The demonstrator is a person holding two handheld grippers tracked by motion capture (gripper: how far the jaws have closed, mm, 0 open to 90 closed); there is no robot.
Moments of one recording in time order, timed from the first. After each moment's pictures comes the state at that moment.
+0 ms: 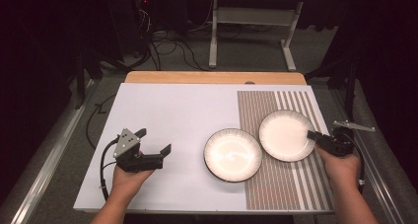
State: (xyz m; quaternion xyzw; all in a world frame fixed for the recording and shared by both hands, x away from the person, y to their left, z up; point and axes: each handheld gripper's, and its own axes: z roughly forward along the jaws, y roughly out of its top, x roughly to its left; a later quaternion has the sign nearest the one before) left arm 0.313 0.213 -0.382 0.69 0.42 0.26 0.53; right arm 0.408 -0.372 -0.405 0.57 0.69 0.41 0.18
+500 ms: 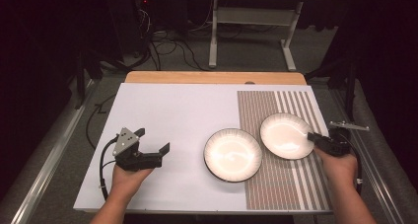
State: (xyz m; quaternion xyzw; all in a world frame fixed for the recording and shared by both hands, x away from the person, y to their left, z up) left arm 0.316 0.216 -0.383 0.69 0.43 0.26 0.52; right arm 0.414 -0.370 -0.414 0.59 0.69 0.36 0.19
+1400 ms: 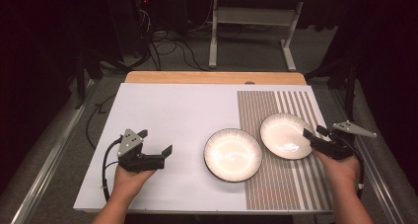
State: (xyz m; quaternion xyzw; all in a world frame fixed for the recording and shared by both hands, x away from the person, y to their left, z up) left arm 0.316 0.210 -0.388 0.70 0.43 0.26 0.51; right arm 0.387 -0.353 -0.386 0.51 0.70 0.43 0.27
